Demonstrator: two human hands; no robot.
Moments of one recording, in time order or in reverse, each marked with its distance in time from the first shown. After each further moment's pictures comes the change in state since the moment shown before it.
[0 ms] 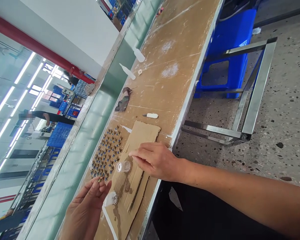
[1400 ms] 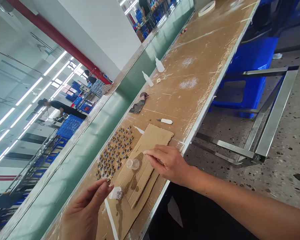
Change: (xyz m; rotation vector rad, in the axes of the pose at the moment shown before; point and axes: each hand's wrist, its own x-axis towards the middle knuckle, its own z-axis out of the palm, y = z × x) left_hand -0.025 -0.009 -0.025 0.297 0.194 0.176; right_hand -0.005 -0.002 0.002 0.018 -0.049 0.014
